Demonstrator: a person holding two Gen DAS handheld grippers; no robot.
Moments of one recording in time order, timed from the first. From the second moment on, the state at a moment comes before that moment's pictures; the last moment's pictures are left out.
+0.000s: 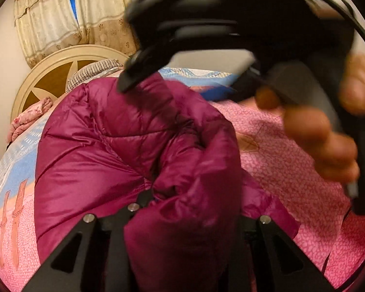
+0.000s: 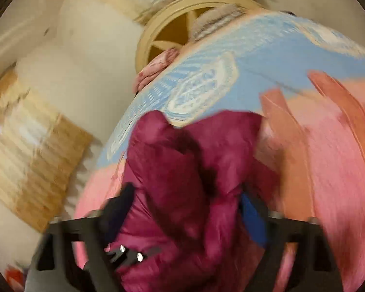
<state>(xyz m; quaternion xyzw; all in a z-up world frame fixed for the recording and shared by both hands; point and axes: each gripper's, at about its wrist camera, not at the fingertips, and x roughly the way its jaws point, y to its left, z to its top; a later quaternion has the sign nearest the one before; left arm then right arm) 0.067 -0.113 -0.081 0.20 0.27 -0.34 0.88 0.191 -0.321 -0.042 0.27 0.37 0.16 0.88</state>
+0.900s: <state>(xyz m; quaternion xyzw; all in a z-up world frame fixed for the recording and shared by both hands) 0.161 -0.052 -0.045 0.01 0.38 -0.31 0.87 0.203 -0.311 -0.109 0.13 0.42 0.12 0.89</state>
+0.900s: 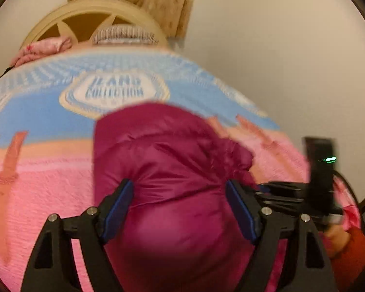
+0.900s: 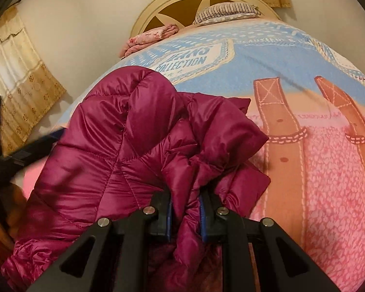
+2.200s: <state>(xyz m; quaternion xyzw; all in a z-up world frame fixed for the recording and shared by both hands) 0.147 -0.079 -0.077 0.12 0.35 -0.25 0.89 0.079 -0.294 -0.082 0.14 0.46 0.15 0.86</state>
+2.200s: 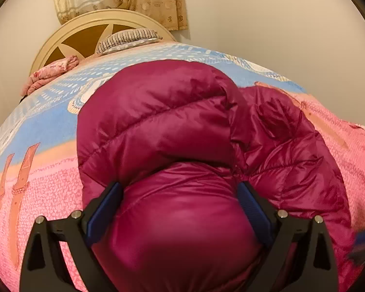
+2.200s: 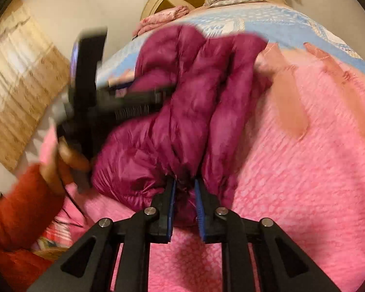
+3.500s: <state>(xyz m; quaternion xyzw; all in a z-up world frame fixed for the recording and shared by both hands) 0.266 -0.102 -0.084 0.04 0.43 -0.21 0.88 0.230 -0.295 -0.109 0.08 0.42 0.08 0.90</state>
